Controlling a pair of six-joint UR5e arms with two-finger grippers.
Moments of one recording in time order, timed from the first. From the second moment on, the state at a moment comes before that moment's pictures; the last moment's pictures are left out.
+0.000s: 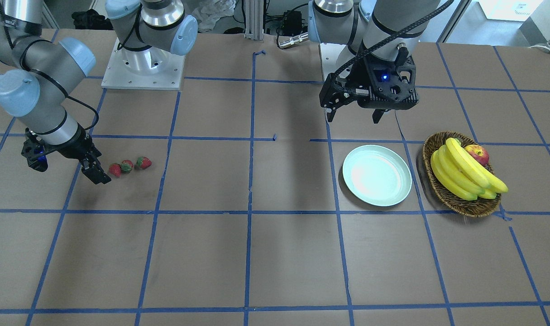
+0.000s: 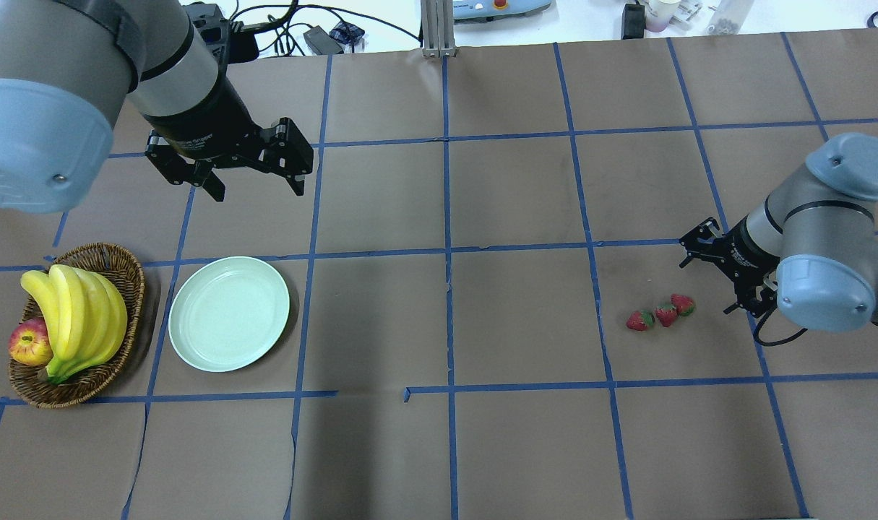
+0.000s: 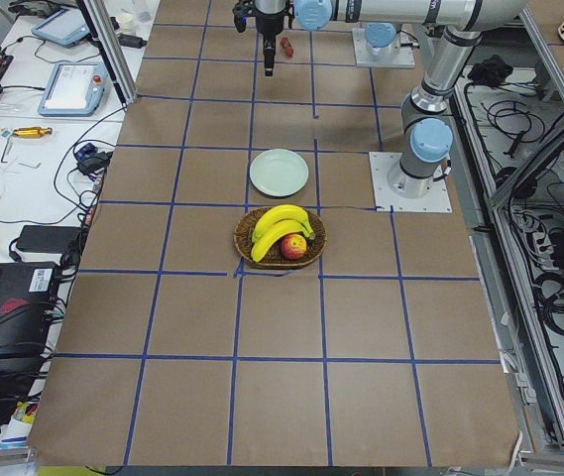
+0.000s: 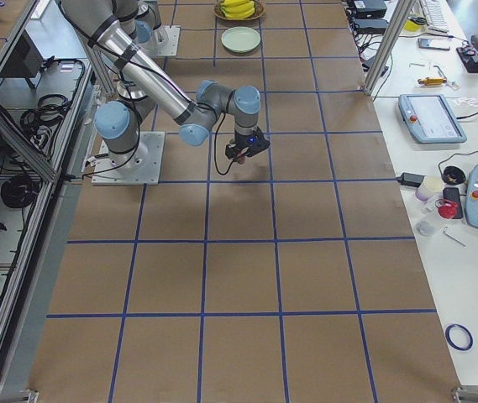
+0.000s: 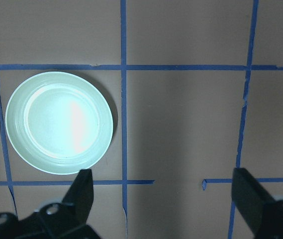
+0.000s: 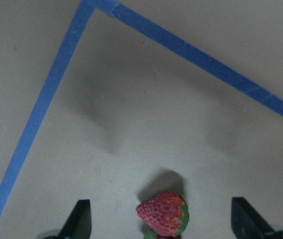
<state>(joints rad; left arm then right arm) -1.64 -1.56 -1.62 -1.50 1.54 -0.09 1.16 -1.43 2.23 -2.33 -1.46 0.67</state>
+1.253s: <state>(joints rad) -1.65 -1.56 -1.62 -1.50 1.54 -0.09 1.16 -1.41 2.31 -2.47 -1.43 0.74</state>
